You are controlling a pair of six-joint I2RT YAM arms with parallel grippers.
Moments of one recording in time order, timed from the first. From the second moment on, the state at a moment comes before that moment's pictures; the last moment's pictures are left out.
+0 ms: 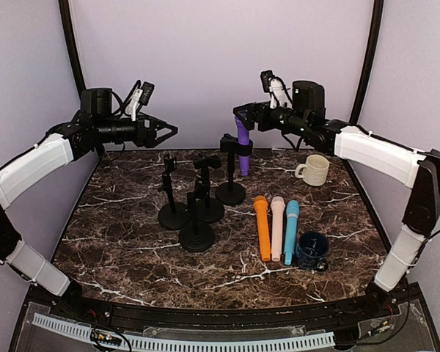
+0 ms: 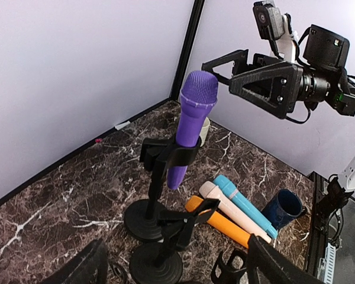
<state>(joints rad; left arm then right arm) -0.37 1.43 1.34 -0.24 0.63 -0.03 0.59 1.69 1.50 0.06 -0.22 0.16</state>
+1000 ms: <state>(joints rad) -0.47 2.03 1.96 -0.34 0.79 0.20 0.68 1.82 1.60 0.03 0.02 0.03</state>
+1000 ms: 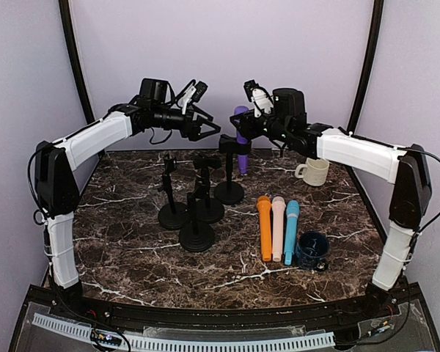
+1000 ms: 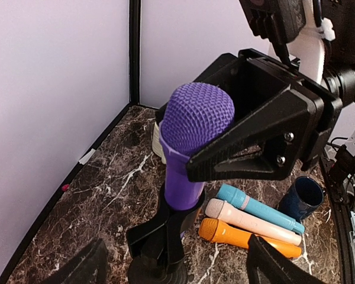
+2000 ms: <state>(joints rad) -0.55 2.13 2.02 -0.47 0.59 0.48 0.57 1.85 1.62 0.07 -0.38 -0.03</state>
